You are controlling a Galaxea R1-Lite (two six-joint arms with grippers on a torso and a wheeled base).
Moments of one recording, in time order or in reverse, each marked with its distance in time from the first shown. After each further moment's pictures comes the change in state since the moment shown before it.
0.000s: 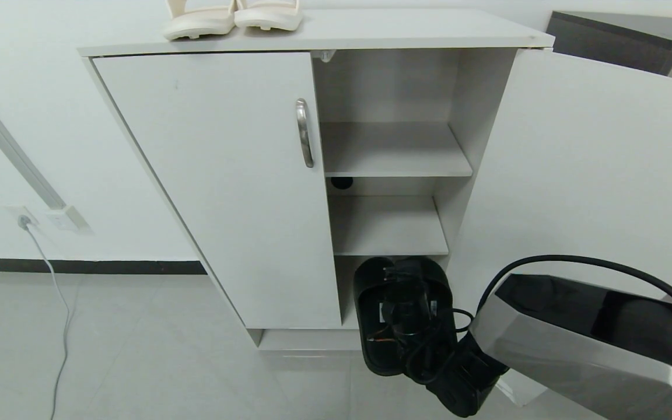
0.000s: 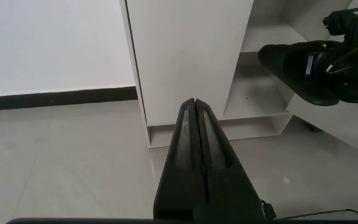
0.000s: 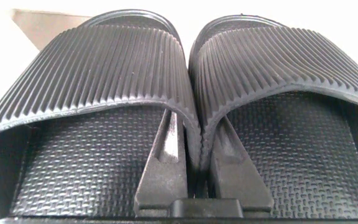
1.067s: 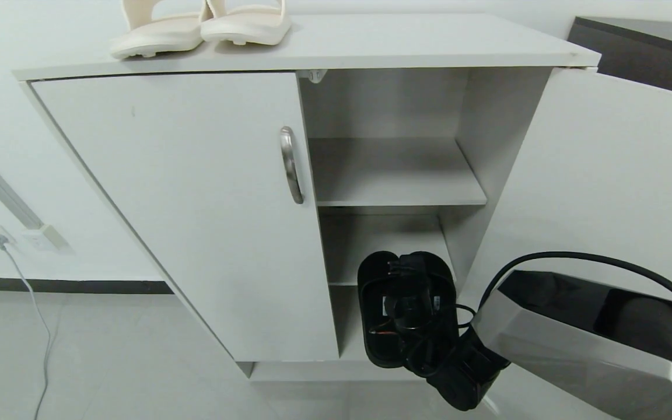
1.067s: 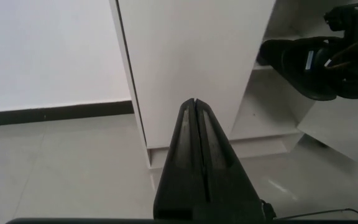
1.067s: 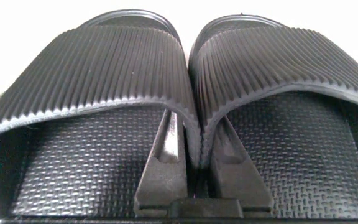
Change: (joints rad) left arm 0.000 0.000 0.000 0.000 -0.002 0.000; right arm -0.013 -0.001 -0.017 -0.005 -0.021 -0.001
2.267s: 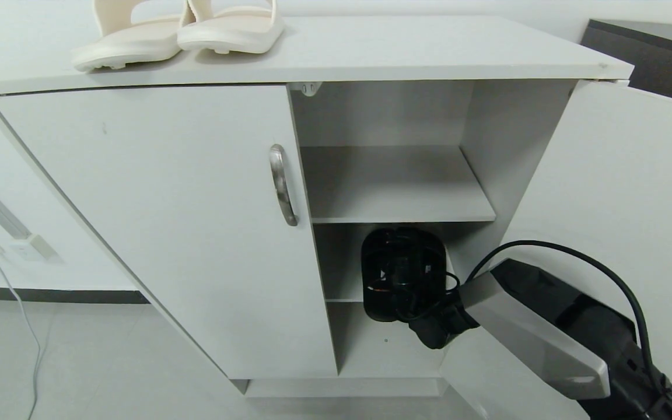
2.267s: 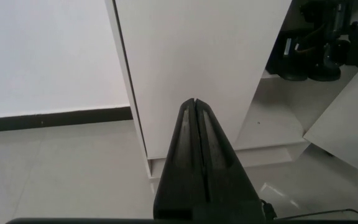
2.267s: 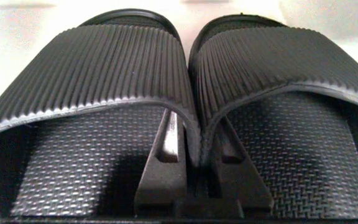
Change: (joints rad) left arm 0.000 0.000 0.000 0.000 0.002 0.001; right arm -0.120 0.194 -0.516 0.258 0.049 -0.024
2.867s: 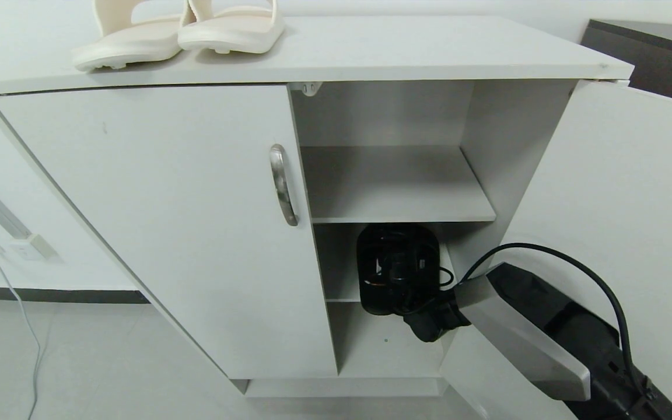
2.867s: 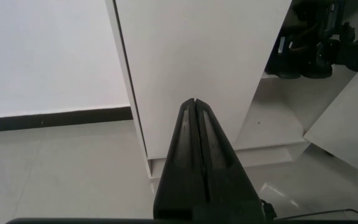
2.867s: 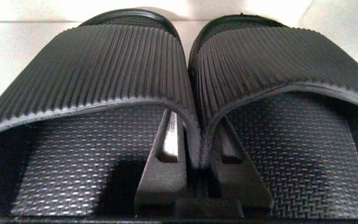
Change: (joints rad) left arm 0.000 0.000 0.000 0.000 0.000 0.000; right arm -0.011 0.066 -0.137 0.027 0.037 -0.041
